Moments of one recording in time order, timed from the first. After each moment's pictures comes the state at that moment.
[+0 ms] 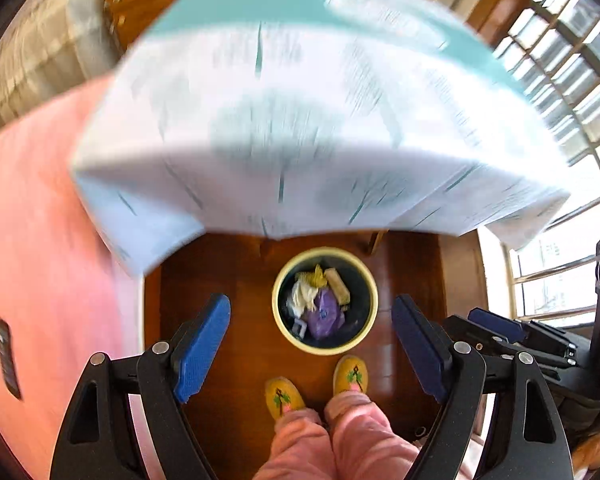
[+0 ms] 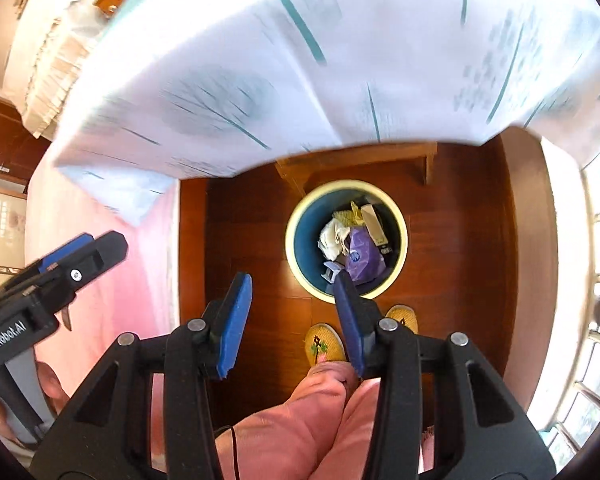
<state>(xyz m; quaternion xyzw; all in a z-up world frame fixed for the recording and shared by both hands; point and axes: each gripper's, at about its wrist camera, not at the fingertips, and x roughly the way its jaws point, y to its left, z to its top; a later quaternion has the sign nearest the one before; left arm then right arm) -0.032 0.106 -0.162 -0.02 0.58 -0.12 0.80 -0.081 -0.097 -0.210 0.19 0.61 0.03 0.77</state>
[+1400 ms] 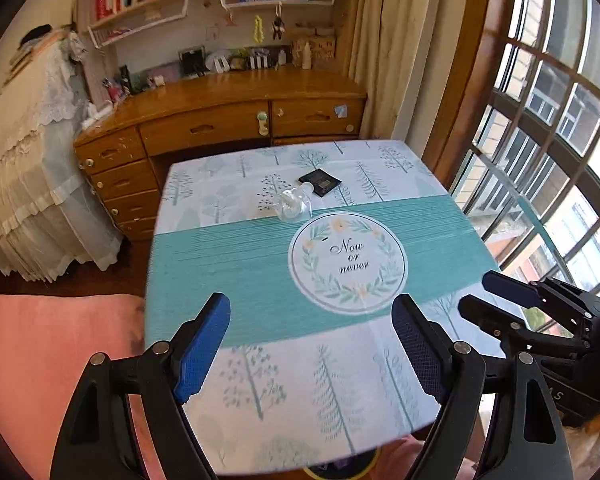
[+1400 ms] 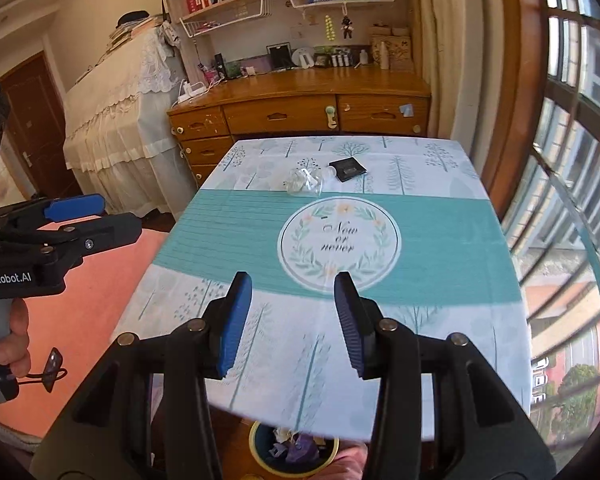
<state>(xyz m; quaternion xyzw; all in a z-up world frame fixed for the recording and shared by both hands) 0.235 0.033 0.065 0.04 0.46 -0.17 0.87 0.131 -0.156 0.053 0.06 0.39 0.07 0.92</state>
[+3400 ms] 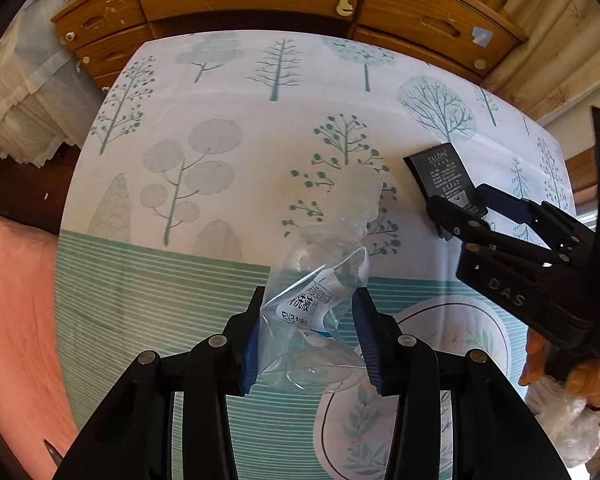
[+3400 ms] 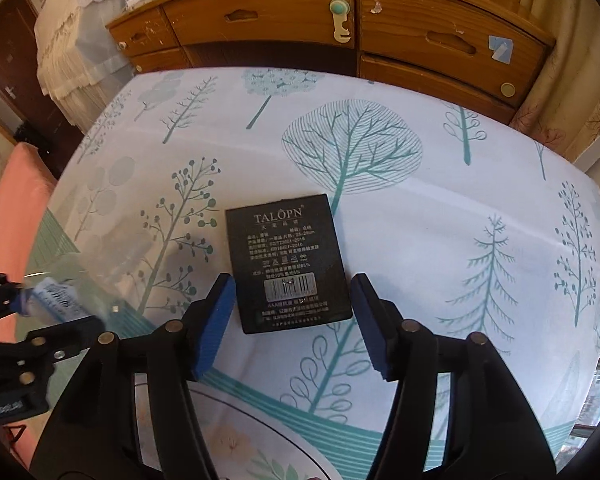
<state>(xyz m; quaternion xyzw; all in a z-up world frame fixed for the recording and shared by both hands) 0.560 -0.004 -0.151 -0.05 0.64 -0.04 0.76 0.572 -0.197 -0.161 -0.03 0.54 0.11 0.83</state>
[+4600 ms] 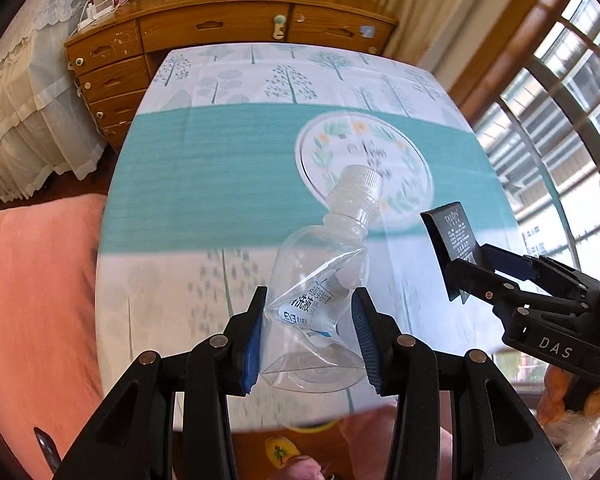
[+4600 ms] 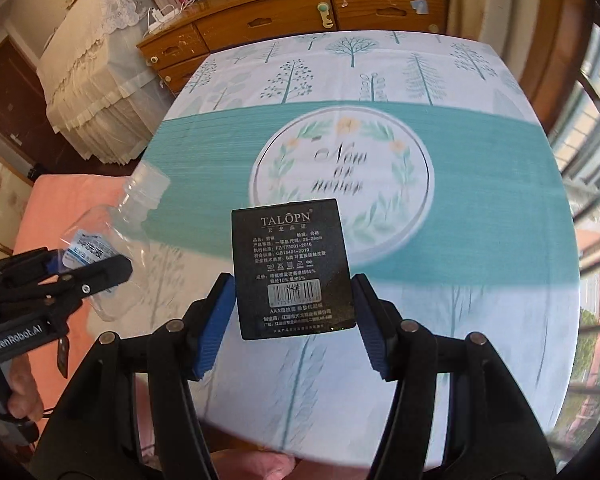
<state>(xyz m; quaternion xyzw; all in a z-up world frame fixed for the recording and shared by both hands) 0.212 0.056 -0.062 -0.02 0.56 -0.17 0.81 0.182 -0.152 -0.066 0.09 0.52 0.06 0.85</state>
